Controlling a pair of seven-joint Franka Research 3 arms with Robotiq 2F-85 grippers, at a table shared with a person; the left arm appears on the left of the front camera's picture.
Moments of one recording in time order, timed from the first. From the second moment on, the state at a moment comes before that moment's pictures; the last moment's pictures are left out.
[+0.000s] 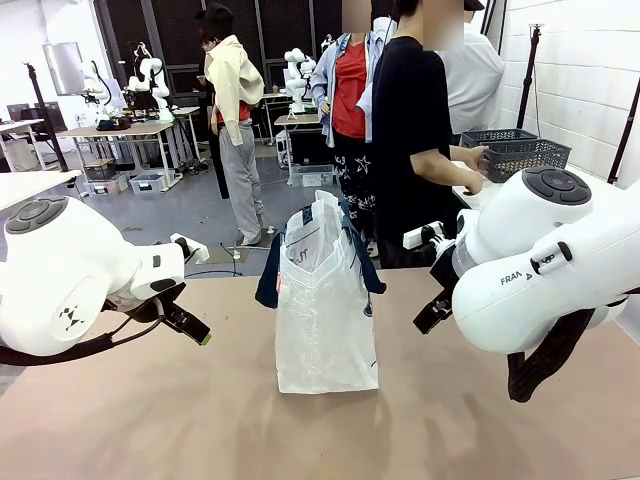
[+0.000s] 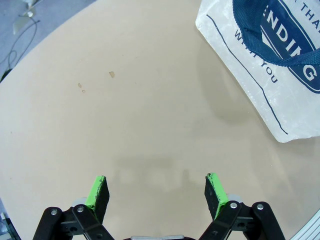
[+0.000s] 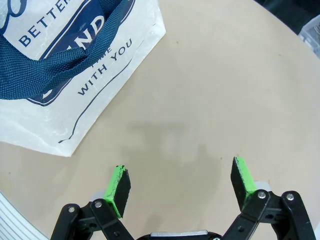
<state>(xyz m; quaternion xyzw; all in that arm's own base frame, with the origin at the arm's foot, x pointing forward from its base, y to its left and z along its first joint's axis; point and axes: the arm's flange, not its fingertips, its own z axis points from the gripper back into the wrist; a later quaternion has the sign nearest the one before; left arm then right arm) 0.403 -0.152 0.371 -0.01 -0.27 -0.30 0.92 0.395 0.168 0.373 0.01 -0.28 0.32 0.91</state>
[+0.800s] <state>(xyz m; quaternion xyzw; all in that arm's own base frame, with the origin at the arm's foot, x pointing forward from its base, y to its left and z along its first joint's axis) 0.387 -0.189 0.391 -0.04 -0.18 -0.29 0.94 0.389 0.177 0.393 0.02 -0.26 0.31 0.91</state>
